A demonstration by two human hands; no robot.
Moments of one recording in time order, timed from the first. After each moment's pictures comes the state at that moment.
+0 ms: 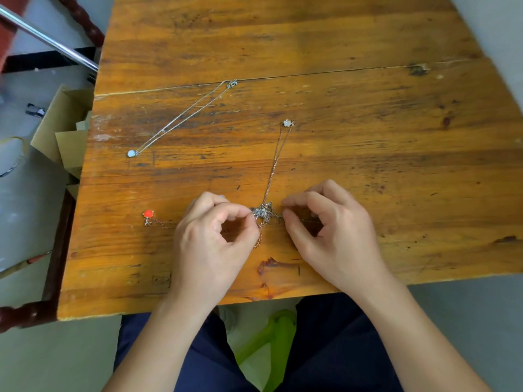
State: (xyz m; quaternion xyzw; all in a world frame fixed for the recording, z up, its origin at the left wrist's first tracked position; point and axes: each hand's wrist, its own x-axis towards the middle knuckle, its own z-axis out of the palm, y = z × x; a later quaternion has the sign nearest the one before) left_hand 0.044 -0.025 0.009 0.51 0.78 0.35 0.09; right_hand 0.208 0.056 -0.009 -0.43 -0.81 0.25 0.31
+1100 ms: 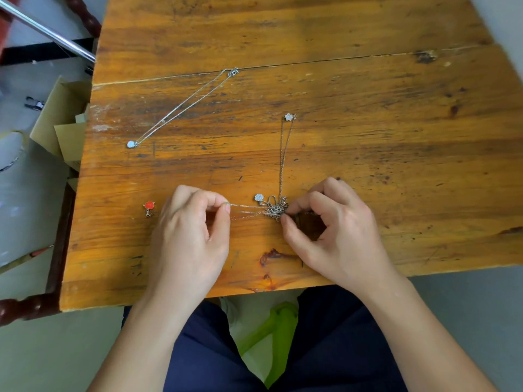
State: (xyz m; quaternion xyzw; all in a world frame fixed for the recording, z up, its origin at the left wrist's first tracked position) left_hand 0.028 -0.037 0.022 0.50 0.82 0.26 0.11; right_hand 0.211 0.051 -0.014 -0.40 -0.83 0.25 0.31
